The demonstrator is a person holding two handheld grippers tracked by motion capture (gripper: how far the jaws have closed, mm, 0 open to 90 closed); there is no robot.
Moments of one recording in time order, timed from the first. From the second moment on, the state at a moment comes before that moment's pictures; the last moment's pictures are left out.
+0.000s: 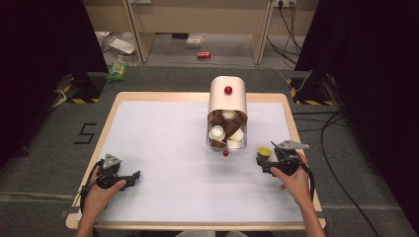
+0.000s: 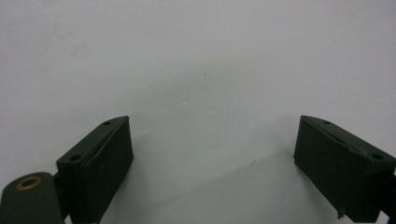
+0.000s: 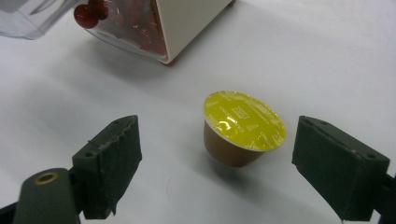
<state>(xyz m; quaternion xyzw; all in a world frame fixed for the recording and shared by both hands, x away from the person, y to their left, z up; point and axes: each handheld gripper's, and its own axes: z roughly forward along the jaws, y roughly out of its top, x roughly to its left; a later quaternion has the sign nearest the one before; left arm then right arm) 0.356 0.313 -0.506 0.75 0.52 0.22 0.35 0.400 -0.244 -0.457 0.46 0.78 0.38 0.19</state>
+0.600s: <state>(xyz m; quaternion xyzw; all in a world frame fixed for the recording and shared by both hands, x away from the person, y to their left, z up) 0.356 0.313 -0.506 0.75 0.52 0.22 0.35 0.369 -0.242 -0.454 0.45 0.78 0.39 0.19</state>
